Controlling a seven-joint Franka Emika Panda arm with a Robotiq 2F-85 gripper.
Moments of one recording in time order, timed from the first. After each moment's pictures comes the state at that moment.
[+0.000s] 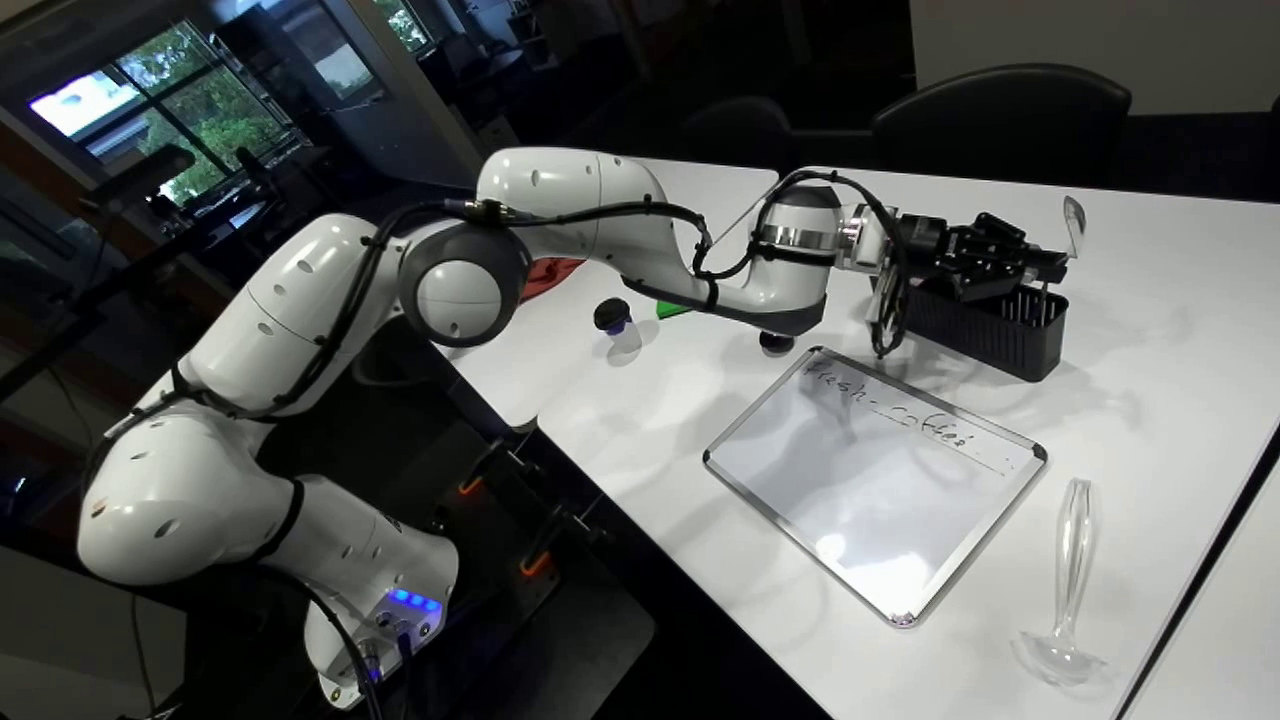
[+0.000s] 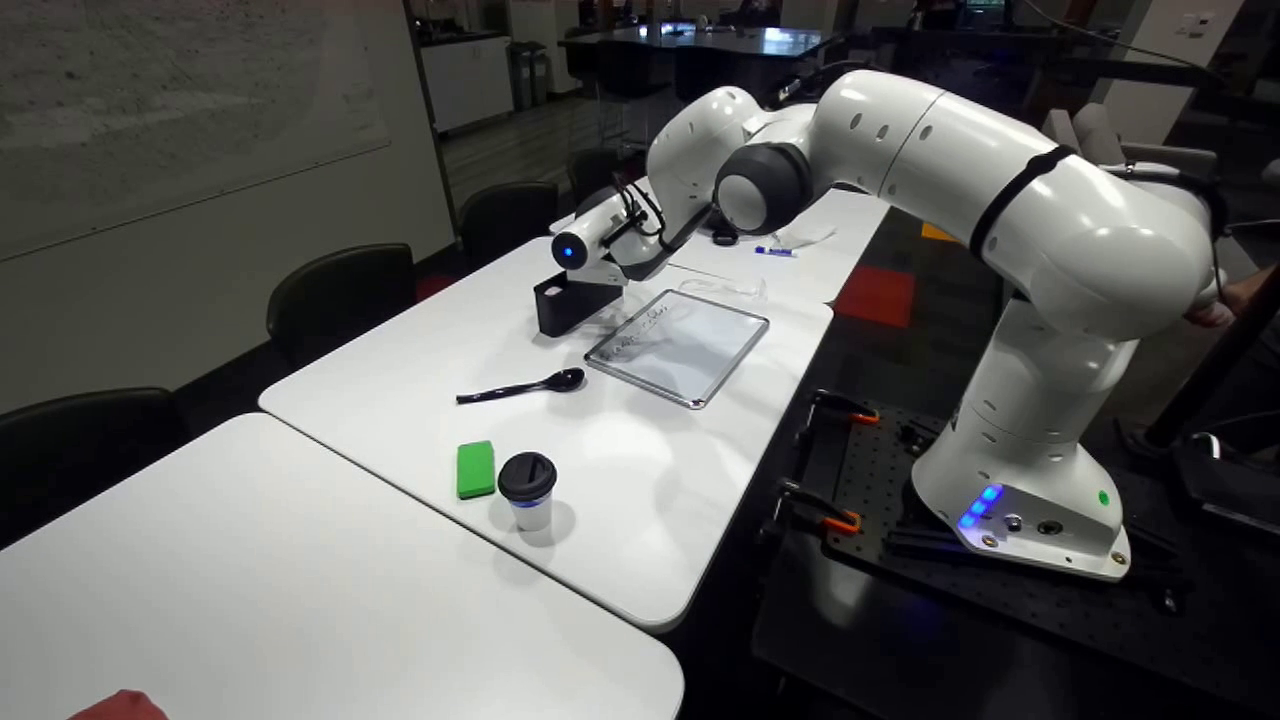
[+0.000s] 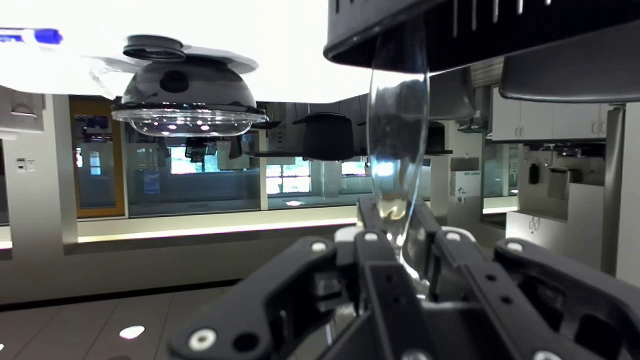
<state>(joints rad) -0.26 1.32 -0.24 -0.93 -1.58 2.33 2.24</state>
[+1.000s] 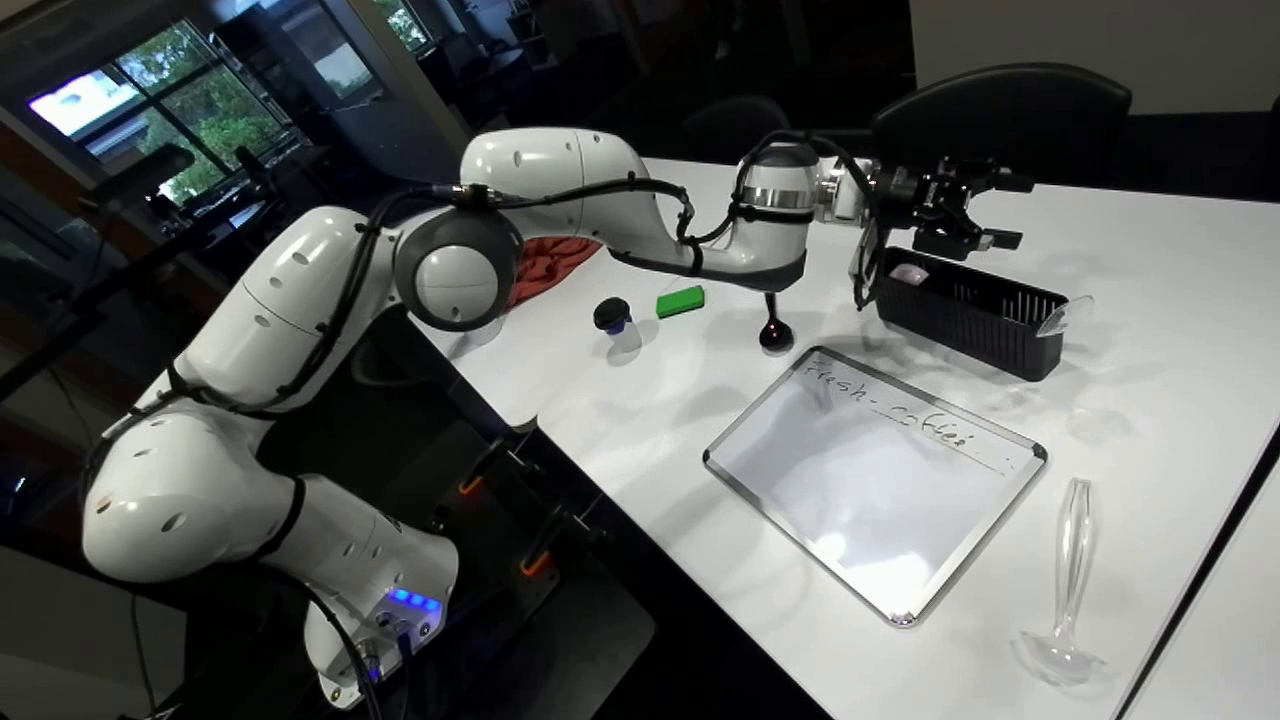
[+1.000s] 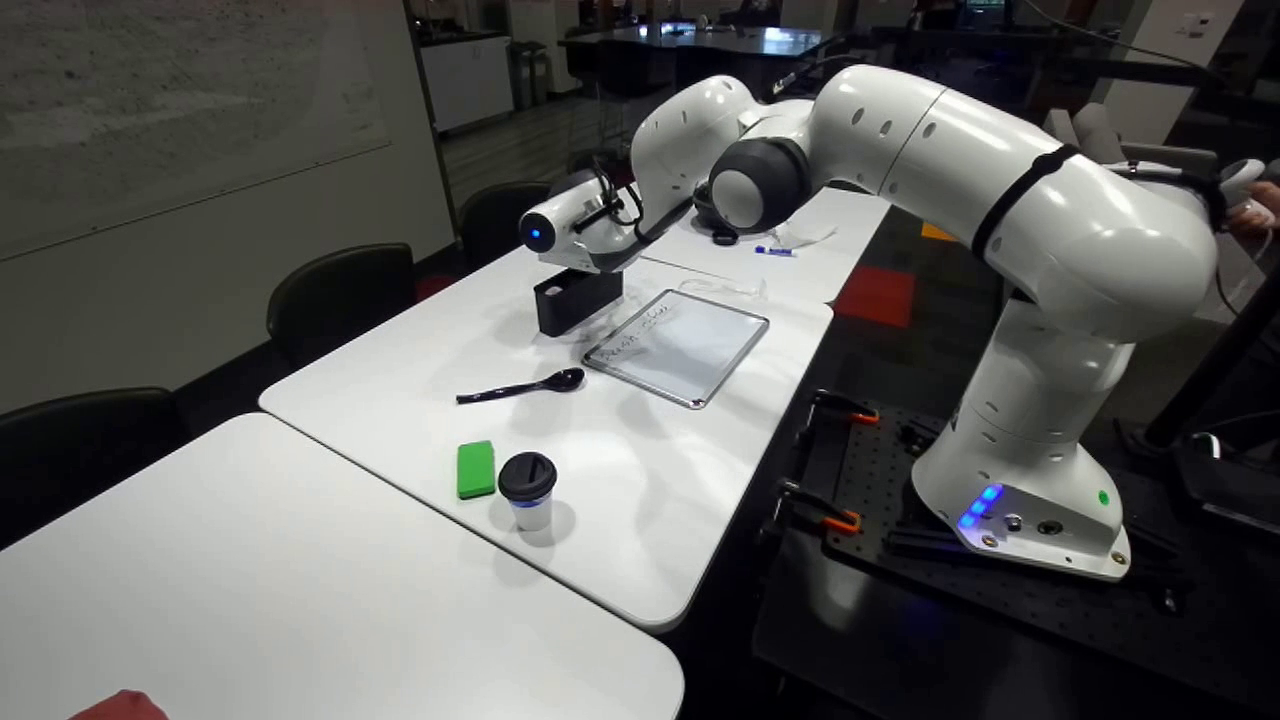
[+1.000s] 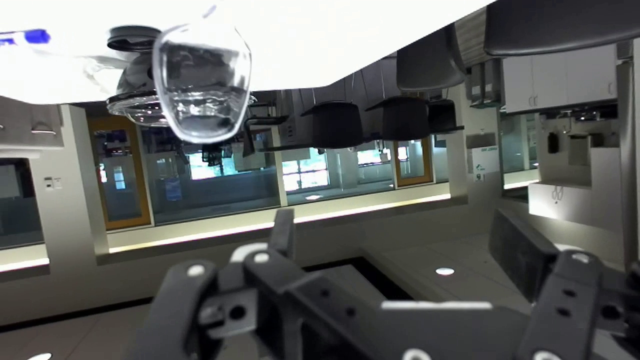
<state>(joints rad) -0.21 1.29 -0.21 -0.87 -1.50 2.25 2.23</state>
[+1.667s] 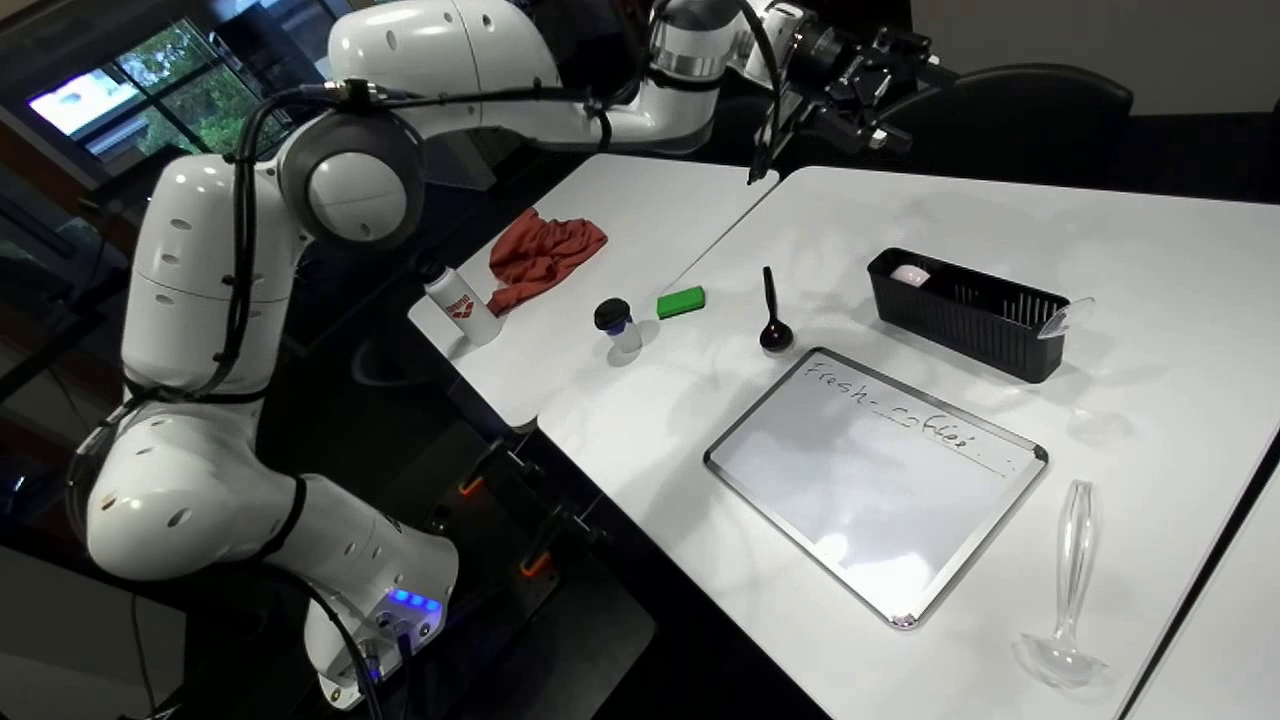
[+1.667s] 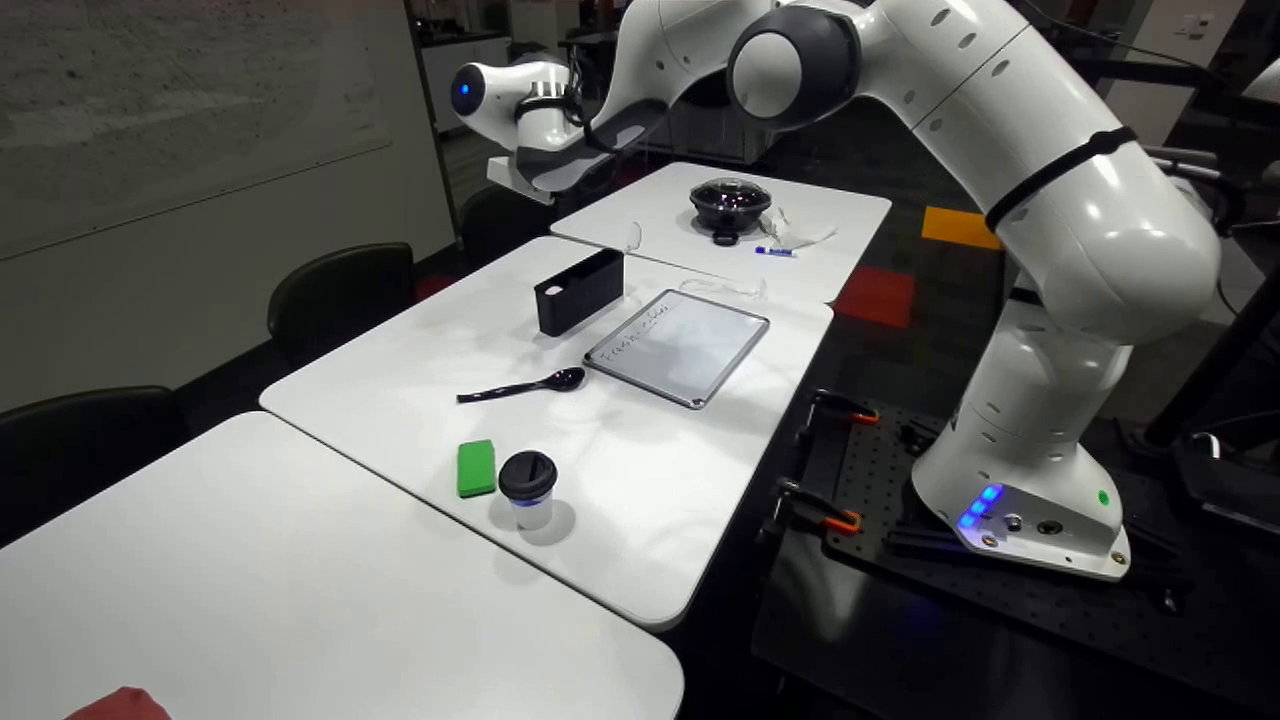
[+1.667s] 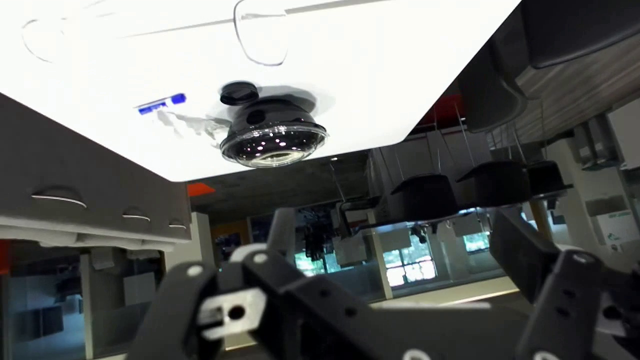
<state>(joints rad) -0.17 0.94 -0.04 -1.04 -1.11 2.00 2.02</state>
